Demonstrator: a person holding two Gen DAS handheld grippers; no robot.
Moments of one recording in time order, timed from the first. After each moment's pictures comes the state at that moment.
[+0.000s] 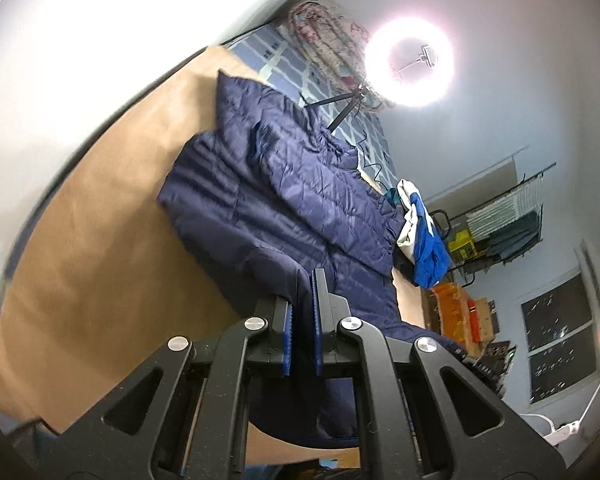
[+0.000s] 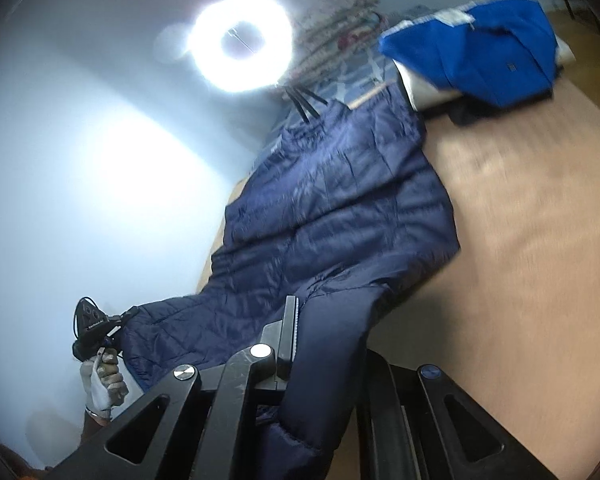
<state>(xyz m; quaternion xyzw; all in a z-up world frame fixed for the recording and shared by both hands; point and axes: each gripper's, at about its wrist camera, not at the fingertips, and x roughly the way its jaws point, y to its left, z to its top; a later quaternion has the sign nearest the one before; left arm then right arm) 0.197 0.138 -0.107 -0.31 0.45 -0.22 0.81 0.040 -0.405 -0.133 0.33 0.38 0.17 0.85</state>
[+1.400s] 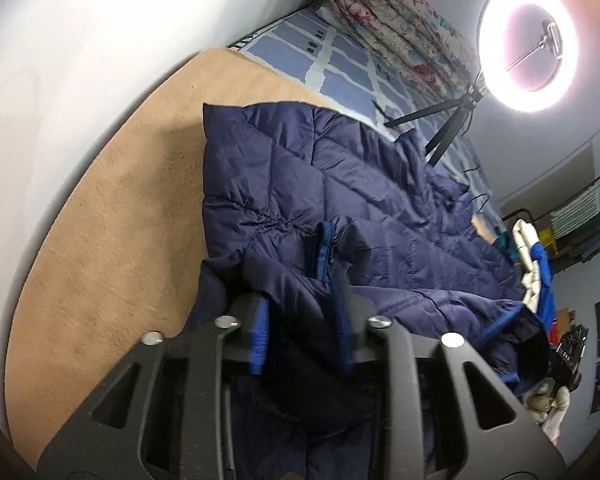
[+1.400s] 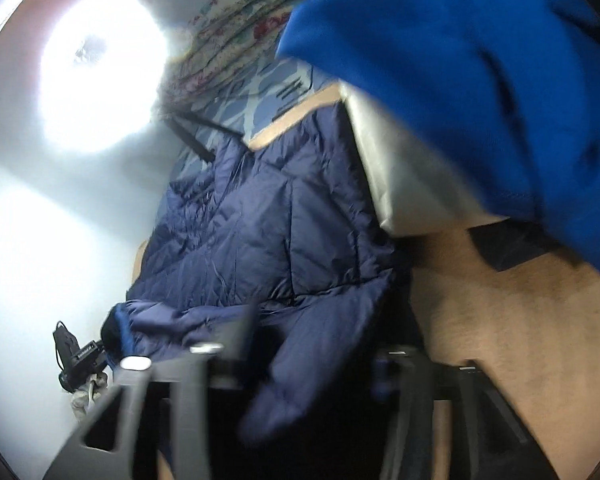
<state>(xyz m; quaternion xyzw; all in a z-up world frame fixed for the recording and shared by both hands) 0.480 0.071 -0.216 -0.23 0.49 -0.13 0.83 0.314 -0.470 -0.201 0.35 0.44 0.07 0.82</state>
